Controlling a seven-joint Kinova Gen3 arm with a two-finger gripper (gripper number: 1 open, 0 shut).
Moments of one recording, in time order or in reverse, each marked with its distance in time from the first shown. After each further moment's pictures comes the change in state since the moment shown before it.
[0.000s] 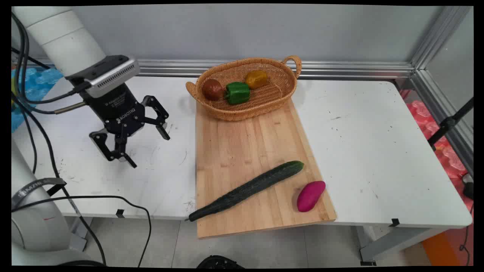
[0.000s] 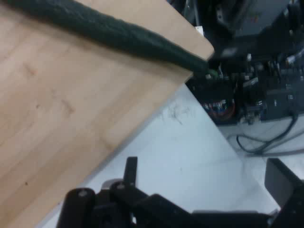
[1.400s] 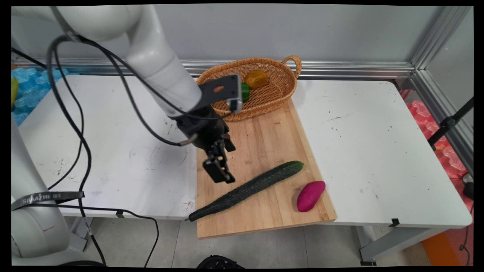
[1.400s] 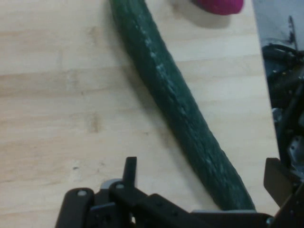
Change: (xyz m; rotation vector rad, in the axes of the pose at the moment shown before) arm 0.124 -0.061 0.109 0.168 -0.008 -0.647
